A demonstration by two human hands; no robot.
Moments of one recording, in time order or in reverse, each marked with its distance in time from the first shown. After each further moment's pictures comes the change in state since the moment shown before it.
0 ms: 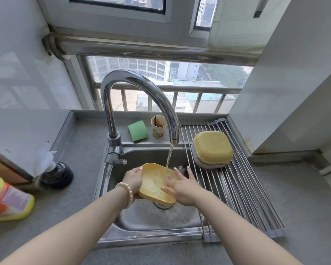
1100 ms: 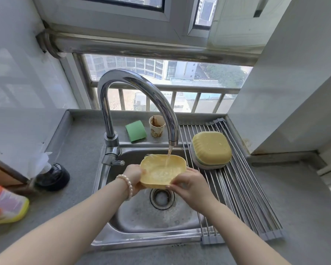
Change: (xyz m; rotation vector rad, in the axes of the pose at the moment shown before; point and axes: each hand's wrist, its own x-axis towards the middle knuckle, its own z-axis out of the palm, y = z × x) left_hand -0.002 0.027 0.008 -0.234 -0.090 -0.142; right_hand -0.032 0.007 0.000 0.490 0.749 -0.153
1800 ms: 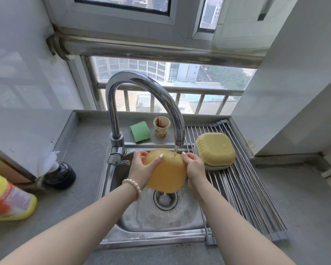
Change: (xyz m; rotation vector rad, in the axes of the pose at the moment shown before) left_hand -0.013 0.000 0.000 0.339 0.087 0.497; right_hand 0.051 -0.026 0.006 0.930 0.293 0.760
